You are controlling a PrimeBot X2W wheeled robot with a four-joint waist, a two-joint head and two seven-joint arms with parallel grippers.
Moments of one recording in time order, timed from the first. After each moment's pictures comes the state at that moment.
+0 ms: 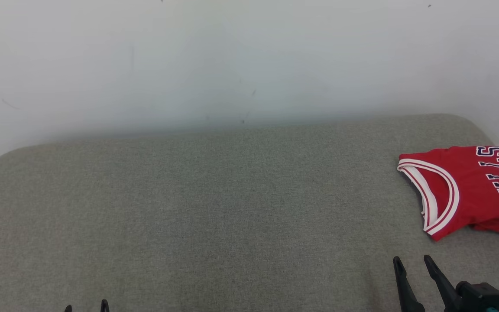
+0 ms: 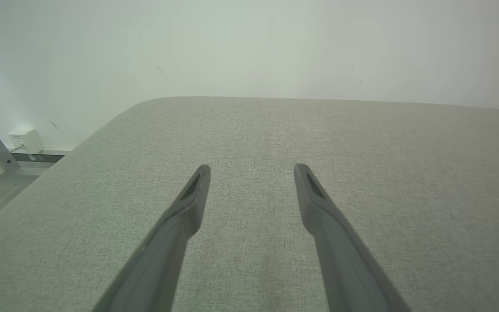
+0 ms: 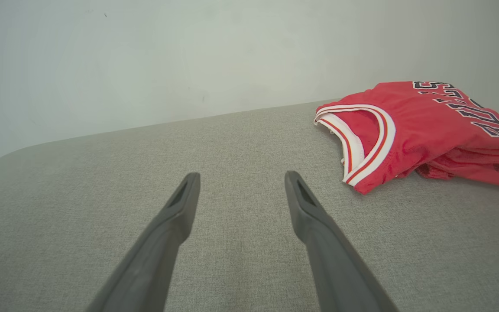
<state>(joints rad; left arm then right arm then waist) 0.16 0.05 0.12 0.21 -0.10 -0.08 -0.26 0.04 -0.17 0.07 0.26 0.31 0.13 -0.17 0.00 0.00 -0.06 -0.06</state>
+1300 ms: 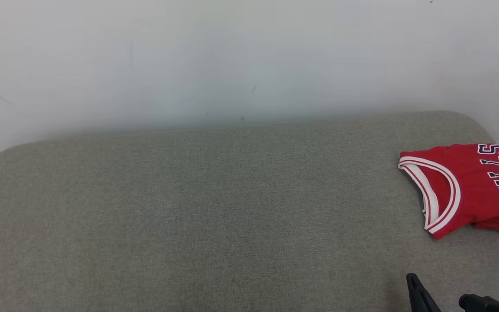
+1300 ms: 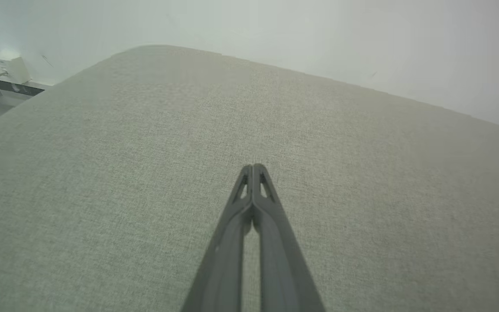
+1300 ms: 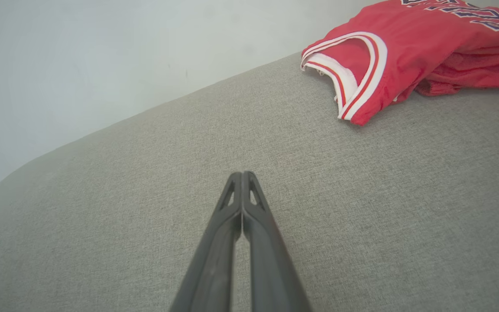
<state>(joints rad) 0.15 0.04 0.14 0.28 -0.25 -0.09 -0.21 0.06 -0.13 0.05 0.33 0.45 0.13 -0.14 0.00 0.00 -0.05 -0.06</state>
